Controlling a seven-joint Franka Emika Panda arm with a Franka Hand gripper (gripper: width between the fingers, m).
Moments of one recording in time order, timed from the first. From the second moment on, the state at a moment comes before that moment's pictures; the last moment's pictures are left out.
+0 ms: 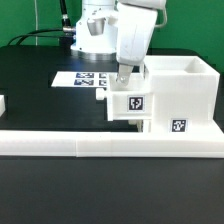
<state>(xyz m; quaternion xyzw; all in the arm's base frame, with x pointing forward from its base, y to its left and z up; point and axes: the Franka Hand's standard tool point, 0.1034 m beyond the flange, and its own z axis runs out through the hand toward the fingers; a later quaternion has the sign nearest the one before) 0.554 0.009 0.095 0.72 0.69 -0.04 0.06</state>
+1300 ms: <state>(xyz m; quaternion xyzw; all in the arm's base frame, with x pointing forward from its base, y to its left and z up) 0.559 -0.056 0.079 0.68 0.73 0.01 -0.06</state>
